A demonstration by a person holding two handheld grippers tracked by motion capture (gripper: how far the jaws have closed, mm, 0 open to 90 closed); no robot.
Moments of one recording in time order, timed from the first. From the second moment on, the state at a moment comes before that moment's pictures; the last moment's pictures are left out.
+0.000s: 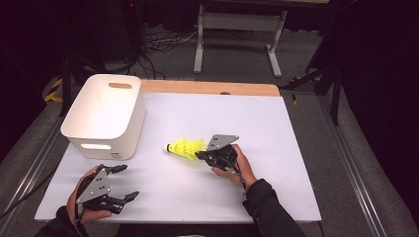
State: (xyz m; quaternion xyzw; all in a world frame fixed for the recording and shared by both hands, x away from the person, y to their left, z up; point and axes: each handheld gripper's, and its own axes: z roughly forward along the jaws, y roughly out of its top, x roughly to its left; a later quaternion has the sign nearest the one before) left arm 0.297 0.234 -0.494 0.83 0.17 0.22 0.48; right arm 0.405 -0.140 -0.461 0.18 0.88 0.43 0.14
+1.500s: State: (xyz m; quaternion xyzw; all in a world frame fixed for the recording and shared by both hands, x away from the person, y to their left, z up) left arm 0.296 0.232 -0.494 0.83 0.17 0.22 0.48; right arm 0.397 -0.136 -0.463 0.19 0.88 0.41 0.16
